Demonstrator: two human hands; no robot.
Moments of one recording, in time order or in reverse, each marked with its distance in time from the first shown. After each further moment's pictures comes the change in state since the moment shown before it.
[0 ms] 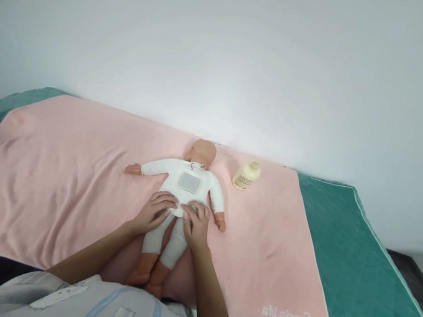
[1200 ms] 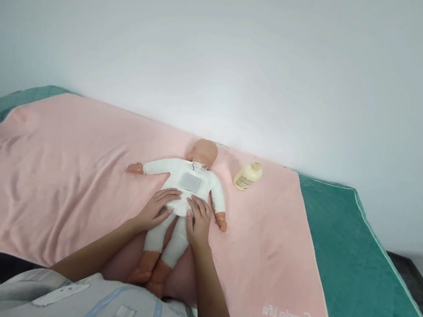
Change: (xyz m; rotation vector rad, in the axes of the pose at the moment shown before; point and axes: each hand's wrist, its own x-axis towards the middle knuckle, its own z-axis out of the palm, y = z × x) left_hand 0.002 -0.010 0.003 0.005 -0.028 -0.036; right_hand 0.004 0.001 0.000 -0.046 -0.033 0.055
